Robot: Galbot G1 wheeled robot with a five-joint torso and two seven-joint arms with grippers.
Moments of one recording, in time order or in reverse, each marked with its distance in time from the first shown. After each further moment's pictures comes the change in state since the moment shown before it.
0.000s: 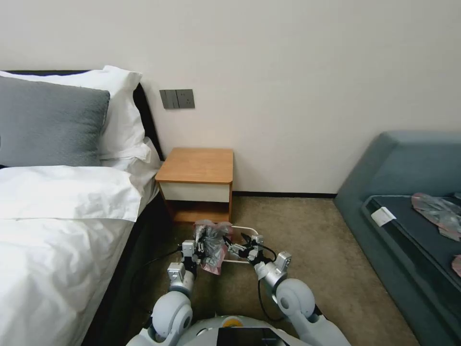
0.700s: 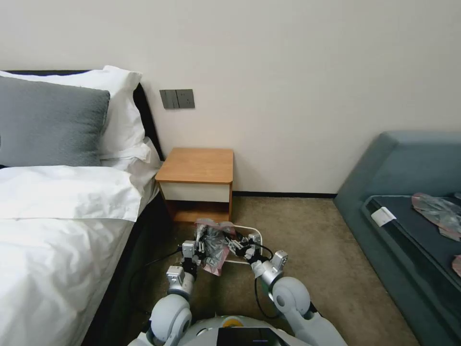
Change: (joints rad) left arm 0.022 -0.004 -0.010 -0.005 0.051 -0.066 0.050; right arm 0.021 0.014 -0.013 -0.027 -0.009 0.019 -0.029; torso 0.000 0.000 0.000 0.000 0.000
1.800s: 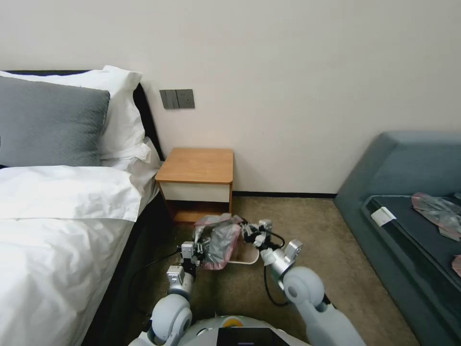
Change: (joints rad) left arm -0.002 -0.006 -0.004 0.016 -0.011 0.020 -0.026; right arm 0.072 -0.043 0.084 0.088 0.025 -0.015 0.018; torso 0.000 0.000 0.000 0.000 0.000
